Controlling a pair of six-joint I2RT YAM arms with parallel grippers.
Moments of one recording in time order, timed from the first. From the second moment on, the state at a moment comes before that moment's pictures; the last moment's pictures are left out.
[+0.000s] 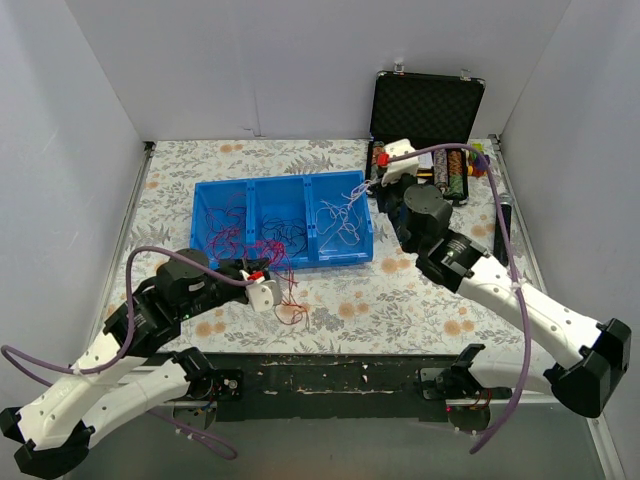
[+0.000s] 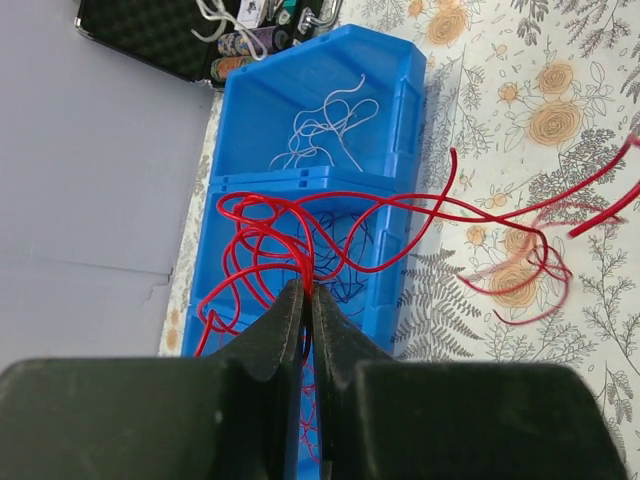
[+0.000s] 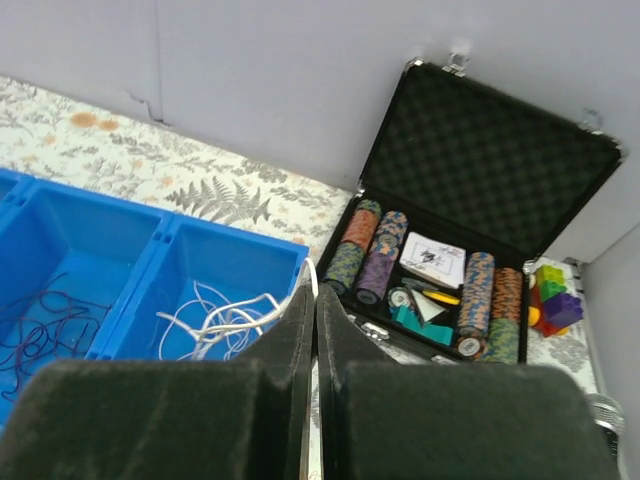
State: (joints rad) left arm -0.83 0.62 0.89 -0.61 0.12 0.82; right arm 0.86 1.13 1.08 0.06 0.60 -0.20
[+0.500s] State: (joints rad) left arm -0.83 0.62 0.94 -0.64 0.12 0.89; right arm 0.73 1.38 1.04 0.07 0.33 -0.04
